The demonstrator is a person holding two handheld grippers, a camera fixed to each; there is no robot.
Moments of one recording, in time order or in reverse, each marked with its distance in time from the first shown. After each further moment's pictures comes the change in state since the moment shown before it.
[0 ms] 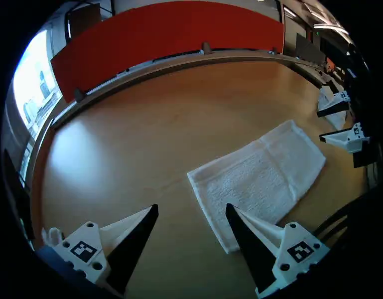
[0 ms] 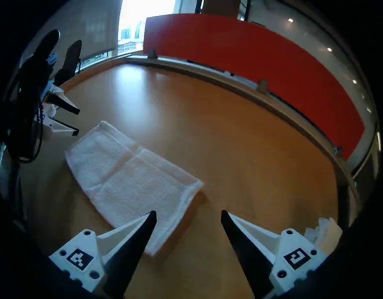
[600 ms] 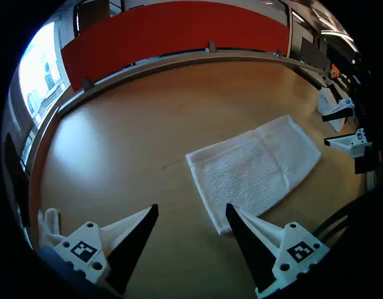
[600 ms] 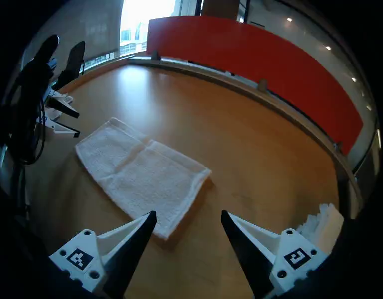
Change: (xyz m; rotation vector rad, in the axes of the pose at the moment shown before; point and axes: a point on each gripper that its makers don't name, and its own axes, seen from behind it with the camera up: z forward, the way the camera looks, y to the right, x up) left arm -0.030 0.008 -0.021 0.014 -0.012 -0.055; right arm -0.017 -0.017 -0.026 0.012 0.004 0.013
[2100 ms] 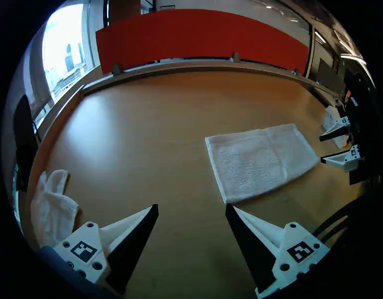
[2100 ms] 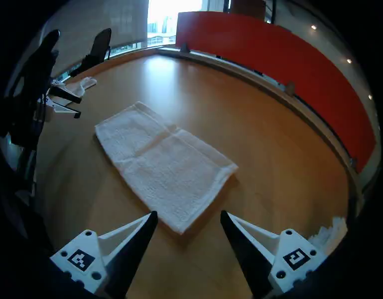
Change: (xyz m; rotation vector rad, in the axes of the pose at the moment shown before) left arm -0.046 -0.011 -0.049 0.076 0.044 -0.171; right arm -0.016 -0.024 0.013 0.148 -0.032 -0.121
